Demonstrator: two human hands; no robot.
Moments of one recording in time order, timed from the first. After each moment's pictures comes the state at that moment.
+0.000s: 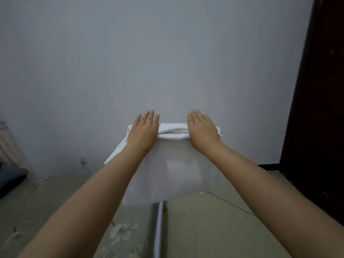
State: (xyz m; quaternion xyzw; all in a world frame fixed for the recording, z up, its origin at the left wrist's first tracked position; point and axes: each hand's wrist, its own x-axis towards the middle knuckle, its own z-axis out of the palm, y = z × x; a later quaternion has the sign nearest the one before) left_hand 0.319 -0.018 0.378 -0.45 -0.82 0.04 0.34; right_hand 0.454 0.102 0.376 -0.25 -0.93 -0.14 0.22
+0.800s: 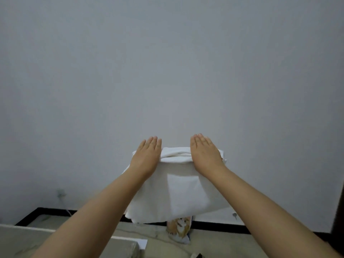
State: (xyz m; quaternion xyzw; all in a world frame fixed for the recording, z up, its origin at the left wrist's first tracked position) left_hand 0.064 0.368 0.383 -0.43 -0.87 0.04 0.25; right_hand 0.182 0.503 0.389 -0.21 -0.95 -0.14 0.19
